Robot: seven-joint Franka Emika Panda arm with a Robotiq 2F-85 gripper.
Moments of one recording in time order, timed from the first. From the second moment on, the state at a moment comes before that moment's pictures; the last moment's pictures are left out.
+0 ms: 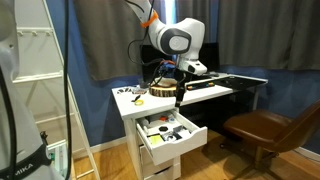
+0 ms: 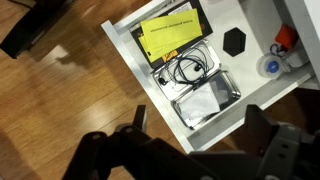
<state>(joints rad) 0.01 0.26 -0.04 -2.18 0.36 2.36 0.47</state>
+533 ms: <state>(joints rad) -0.01 0.40 -0.08 -2.16 0.37 2.52 0.53</state>
